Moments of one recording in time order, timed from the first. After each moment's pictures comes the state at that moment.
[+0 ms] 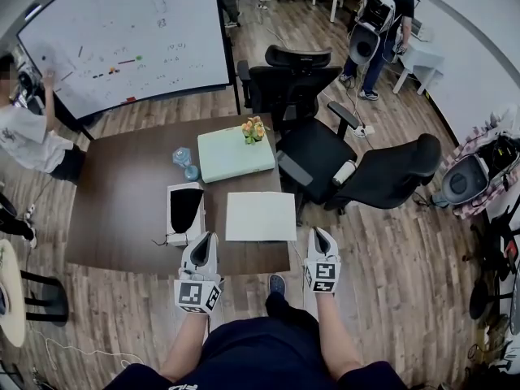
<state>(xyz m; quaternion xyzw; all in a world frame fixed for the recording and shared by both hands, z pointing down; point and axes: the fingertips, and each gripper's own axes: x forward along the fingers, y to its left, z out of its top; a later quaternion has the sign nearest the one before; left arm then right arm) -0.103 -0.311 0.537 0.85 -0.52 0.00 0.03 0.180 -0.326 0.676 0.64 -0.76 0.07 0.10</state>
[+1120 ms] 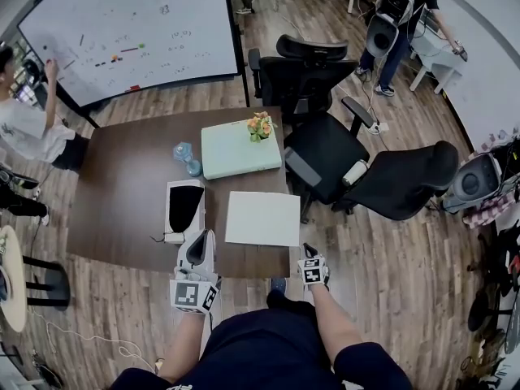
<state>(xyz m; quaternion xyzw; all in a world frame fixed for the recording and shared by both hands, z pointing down) -0.096 -0.350 0.541 0.84 -0.55 0.01 0.02 0.179 -0.344 0.936 0.54 -0.76 0.23 0.30</state>
